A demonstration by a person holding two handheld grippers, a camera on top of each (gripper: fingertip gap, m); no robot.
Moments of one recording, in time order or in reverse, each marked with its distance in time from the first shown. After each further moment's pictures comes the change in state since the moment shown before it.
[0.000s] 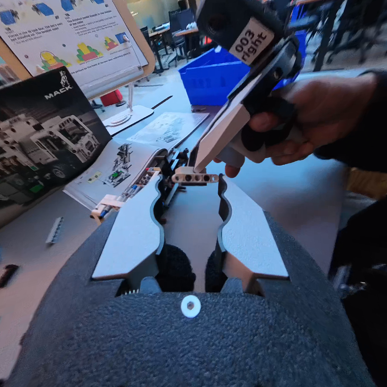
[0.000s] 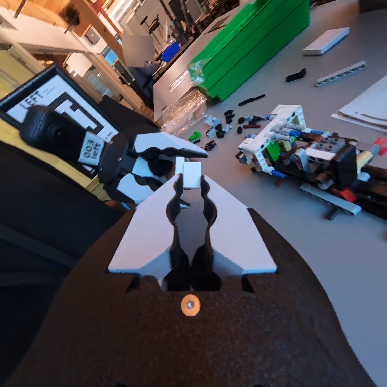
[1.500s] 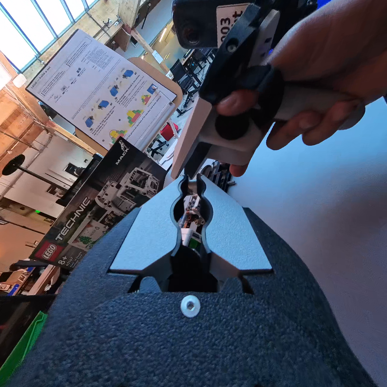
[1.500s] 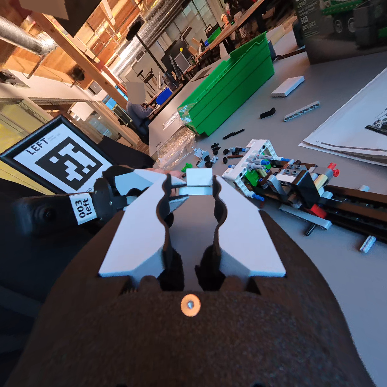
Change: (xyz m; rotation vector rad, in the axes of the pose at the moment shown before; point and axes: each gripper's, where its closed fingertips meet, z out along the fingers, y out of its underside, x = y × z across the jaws) left arm -0.014 -0.022 0.015 0.037 -0.213 0.496; right arm 0.015 -0.034 -0.007 0.170 0.050 0.056
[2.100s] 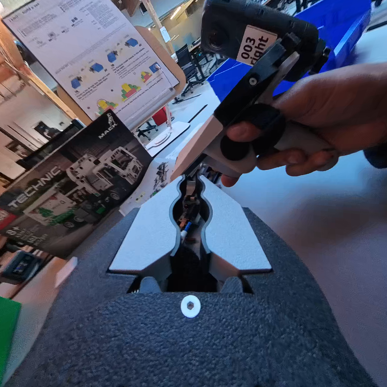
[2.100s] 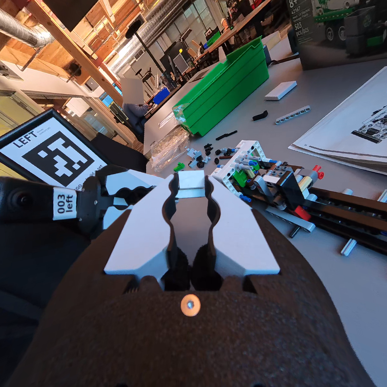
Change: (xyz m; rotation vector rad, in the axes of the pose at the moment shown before) left arm 0.007 0.004 0.005 -0.041 -0.006 -0.243; right arm 0.014 0.003 0.002 0.006 0.006 -0.044
